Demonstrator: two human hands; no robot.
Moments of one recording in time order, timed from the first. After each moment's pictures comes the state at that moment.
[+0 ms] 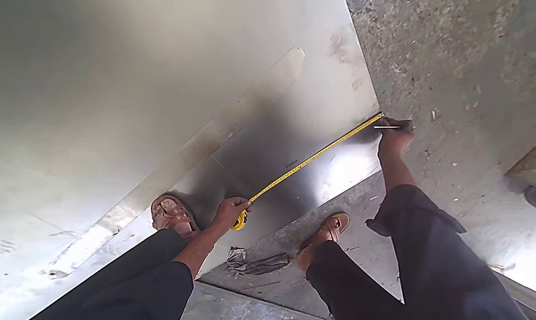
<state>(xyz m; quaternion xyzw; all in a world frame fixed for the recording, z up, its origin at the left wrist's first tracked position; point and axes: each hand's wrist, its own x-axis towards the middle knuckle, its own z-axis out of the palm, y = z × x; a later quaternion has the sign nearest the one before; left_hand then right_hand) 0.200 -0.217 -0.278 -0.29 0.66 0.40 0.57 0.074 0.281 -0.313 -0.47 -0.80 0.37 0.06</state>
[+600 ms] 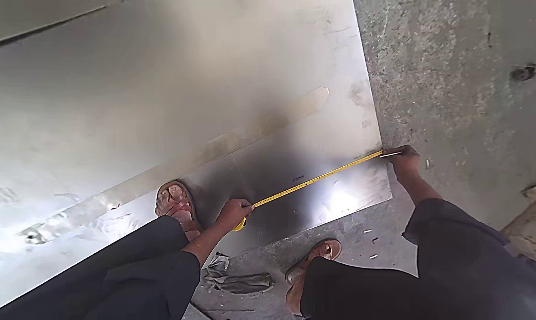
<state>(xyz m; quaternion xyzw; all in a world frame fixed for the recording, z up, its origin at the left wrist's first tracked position) 0.205 -0.206 -0.282 -0.25 0.72 0.34 0.56 0.030 0.326 -0.289 -0.35 -0.84 0.38 -0.14</state>
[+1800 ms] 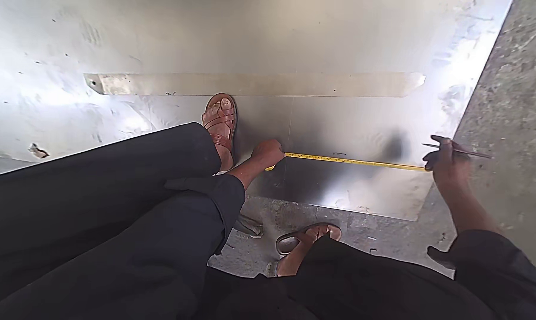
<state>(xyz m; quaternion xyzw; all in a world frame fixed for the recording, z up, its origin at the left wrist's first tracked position) 0.215 -0.196 -0.276 -0.26 0.79 0.24 0.51 0.007 0.239 -0.250 -0.04 -0.90 0.35 -0.25</state>
